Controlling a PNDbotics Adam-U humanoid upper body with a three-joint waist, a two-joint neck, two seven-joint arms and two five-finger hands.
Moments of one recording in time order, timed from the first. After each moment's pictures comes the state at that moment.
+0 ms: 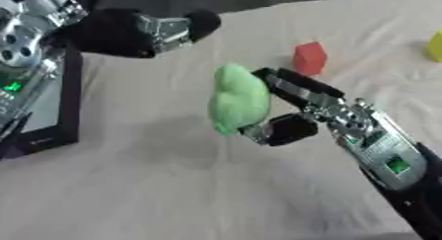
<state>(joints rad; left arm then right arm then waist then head) -0.95 0.53 -0.45 -1.88 -0.11 0.36 -0.26 -0.63 -0.39 0.47 -1.74 0.25 0.17 0.31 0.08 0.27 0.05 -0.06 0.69</state>
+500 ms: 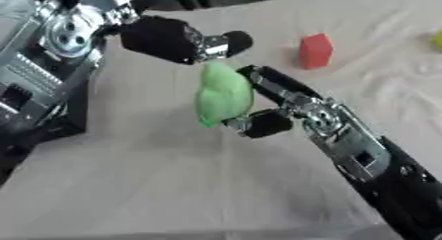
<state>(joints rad) -0.99 0.49 -0.53 -1.77 -0.18 0.44 -0.36 -0.64 -0.33 0.50 -1.65 0.31 0.16 0.18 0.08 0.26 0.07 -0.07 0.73</state>
